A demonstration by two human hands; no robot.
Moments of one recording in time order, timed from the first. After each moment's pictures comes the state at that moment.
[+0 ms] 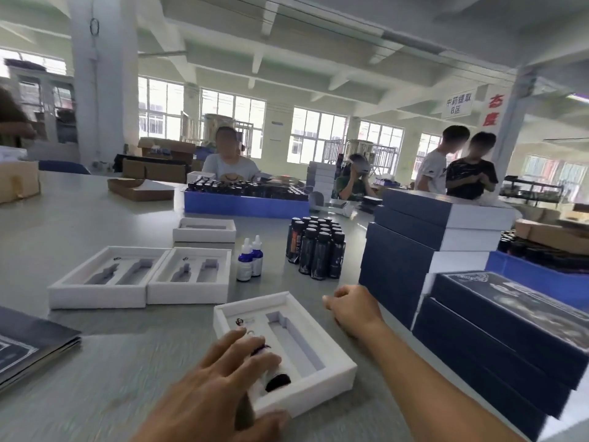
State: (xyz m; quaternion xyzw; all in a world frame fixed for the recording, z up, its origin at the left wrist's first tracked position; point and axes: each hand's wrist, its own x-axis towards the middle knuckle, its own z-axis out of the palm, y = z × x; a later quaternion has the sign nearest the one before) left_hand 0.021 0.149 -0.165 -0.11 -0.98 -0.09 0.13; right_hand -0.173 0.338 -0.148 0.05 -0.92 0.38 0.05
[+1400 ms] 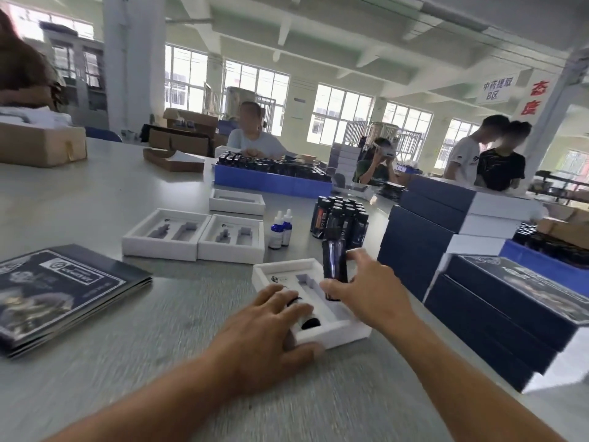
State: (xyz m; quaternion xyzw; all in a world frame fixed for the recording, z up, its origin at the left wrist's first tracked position) left_hand 0.023 0.149 -0.181 -0.08 -0.98 -0.13 0.15; right_hand -0.080 0.324 -0.120 0.18 -0.94 0.22 0.16
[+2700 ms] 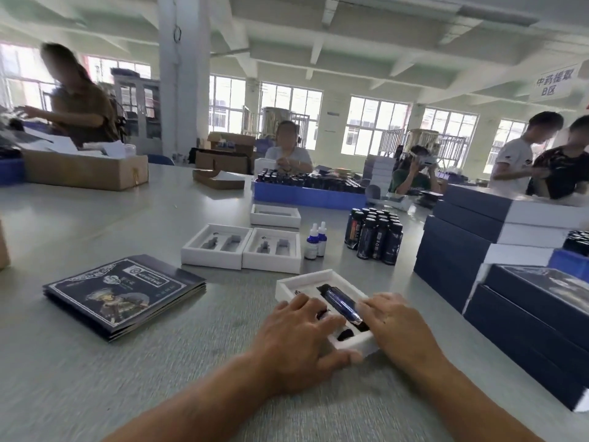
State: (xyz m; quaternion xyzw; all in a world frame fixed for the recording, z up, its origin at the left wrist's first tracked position) left_hand 0.047 0.159 -0.171 -0.07 -0.98 -0.06 0.18; right_hand -0.048 0.338 -0.153 0.25 -0.93 0.24 0.11
